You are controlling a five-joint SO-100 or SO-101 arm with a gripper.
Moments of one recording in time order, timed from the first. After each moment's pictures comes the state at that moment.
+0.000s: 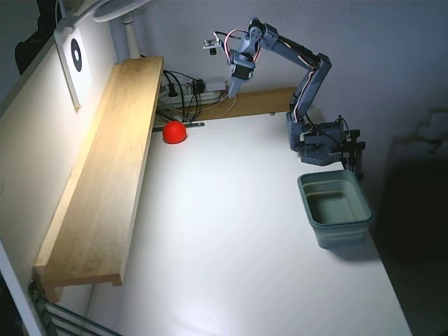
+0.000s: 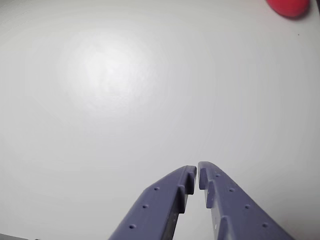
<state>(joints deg) 29.4 117.6 77.6 99.3 -90.1</state>
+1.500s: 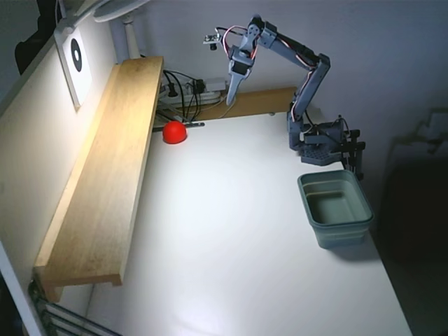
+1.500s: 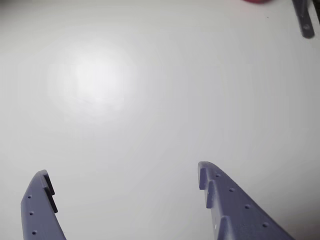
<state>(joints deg) 39.4 117.6 77.6 99.3 -90.2</state>
